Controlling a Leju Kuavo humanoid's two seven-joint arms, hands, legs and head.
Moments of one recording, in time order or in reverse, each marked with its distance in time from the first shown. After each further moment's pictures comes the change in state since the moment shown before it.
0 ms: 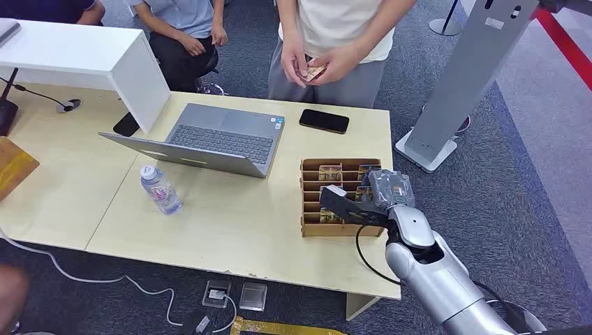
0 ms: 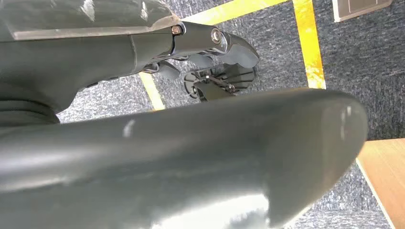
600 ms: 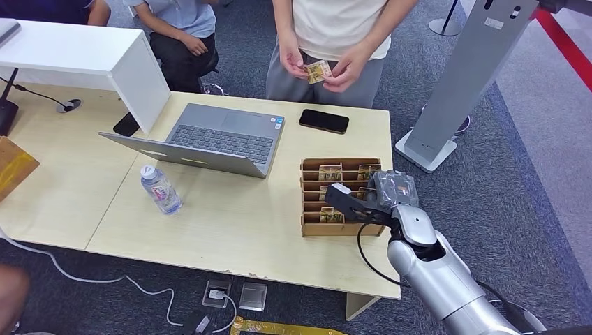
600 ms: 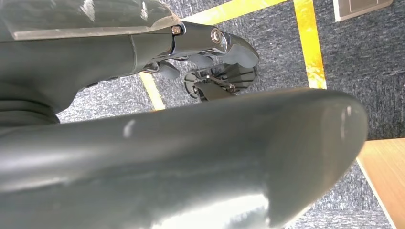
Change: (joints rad) left arm 0.001 0.000 0.000 0.000 0.000 0.000 0.000; right arm -0.011 0.000 -0.001 0.034 -0.012 -0.013 0.016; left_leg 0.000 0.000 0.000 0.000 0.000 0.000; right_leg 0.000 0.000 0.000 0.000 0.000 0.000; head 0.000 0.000
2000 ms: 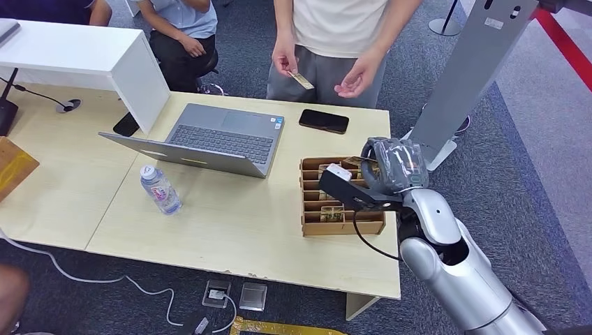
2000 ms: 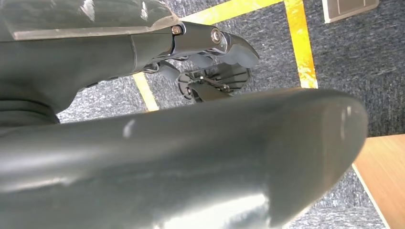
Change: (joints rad) left arm 0.008 0.000 -0.009 0.000 -0.002 0.000 -0.049; right arm 0.007 -0.084 -0.019 -0.417 0.001 0.002 -0.053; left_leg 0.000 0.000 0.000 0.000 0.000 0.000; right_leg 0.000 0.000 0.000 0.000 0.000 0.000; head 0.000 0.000
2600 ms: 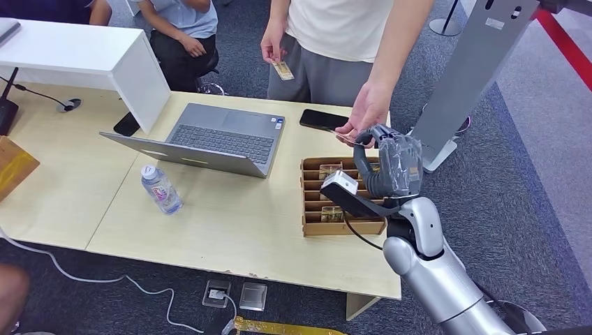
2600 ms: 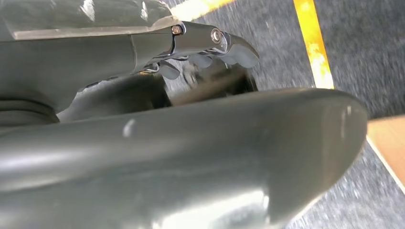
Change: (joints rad) left arm -0.020 -0.099 -0.008 -0.016 -0.055 0.105 0.085; right arm 0.015 0.110 -0.029 0.257 -0.043 -0.577 -0.358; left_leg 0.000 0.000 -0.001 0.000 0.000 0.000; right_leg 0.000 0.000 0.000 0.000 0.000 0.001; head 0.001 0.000
